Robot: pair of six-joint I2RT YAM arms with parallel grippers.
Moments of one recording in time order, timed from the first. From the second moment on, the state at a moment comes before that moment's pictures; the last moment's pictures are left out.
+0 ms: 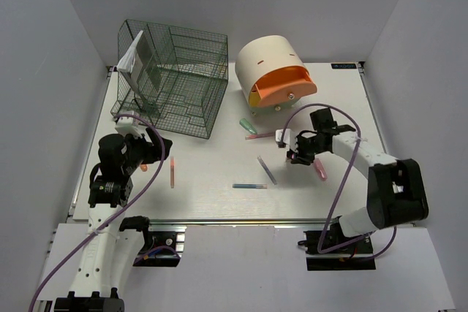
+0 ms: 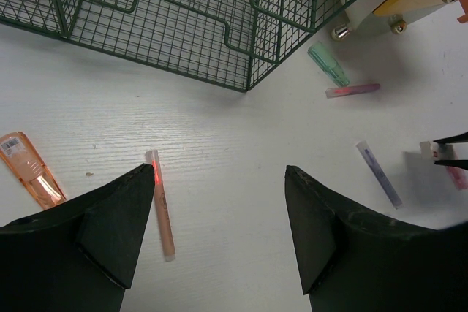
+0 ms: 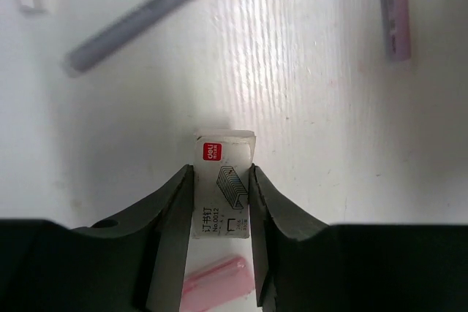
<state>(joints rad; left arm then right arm) -0.01 0.62 0.63 -0.40 0.28 -0.30 0.25 1.48 0.82 -0.52 -0.56 -1.20</state>
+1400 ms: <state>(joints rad) -0.01 0.63 0.63 -0.40 0.27 -0.30 0.28 1.58 1.49 -0.33 -0.49 -1.02</state>
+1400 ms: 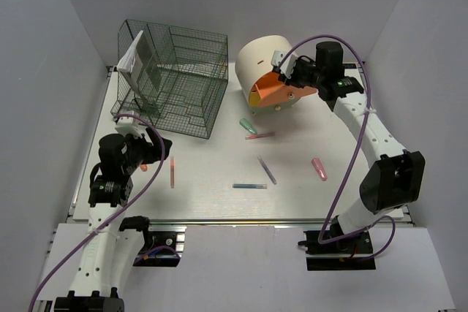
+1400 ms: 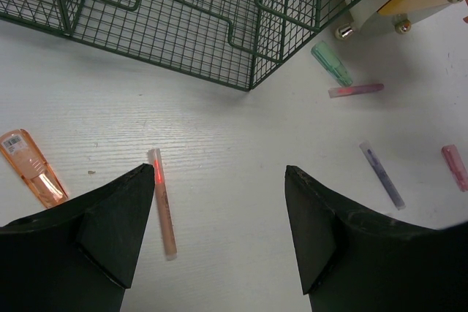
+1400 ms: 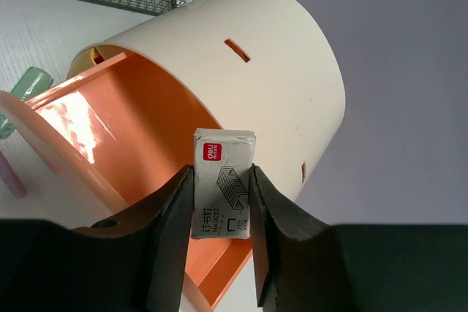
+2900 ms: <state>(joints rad) -0.01 0.61 0.63 -0.40 0.27 -0.30 0.20 1.28 1.05 -0.29 -0.12 0.16</state>
